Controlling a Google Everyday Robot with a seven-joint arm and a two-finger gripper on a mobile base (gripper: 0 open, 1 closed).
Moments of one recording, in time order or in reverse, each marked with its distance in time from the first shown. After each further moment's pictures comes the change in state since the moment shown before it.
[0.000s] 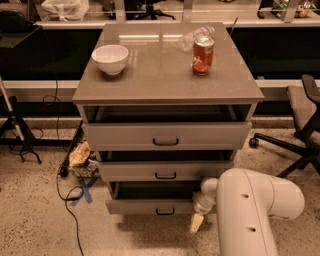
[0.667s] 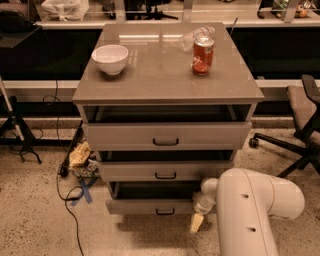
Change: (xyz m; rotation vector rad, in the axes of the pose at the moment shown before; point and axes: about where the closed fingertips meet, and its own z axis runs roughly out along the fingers) arm 0.000 0.000 0.000 0.000 0.000 0.000
